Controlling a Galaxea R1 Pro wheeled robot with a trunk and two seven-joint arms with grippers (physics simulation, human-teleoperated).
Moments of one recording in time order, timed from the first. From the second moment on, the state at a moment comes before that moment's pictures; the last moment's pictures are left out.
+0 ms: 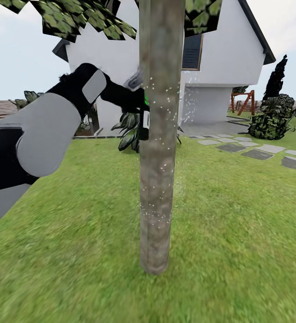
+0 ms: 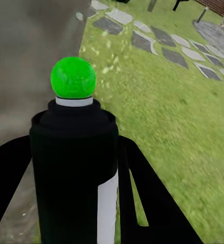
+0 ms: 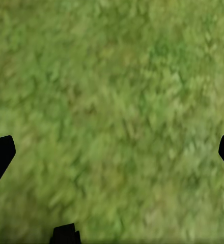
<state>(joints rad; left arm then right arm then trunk) -1.93 -0.17 0.09 -0.20 0.17 0.96 -0.43 -0.32 -0.08 0.23 -0.06 -0.28 -0.27 -0.17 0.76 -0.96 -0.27</state>
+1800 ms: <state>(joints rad) -1.85 -0.13 0.10 -0.03 0.06 0.72 -0.42 -0.32 -0.08 0.23 -0.05 -0.28 -0.27 -0.17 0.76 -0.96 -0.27</state>
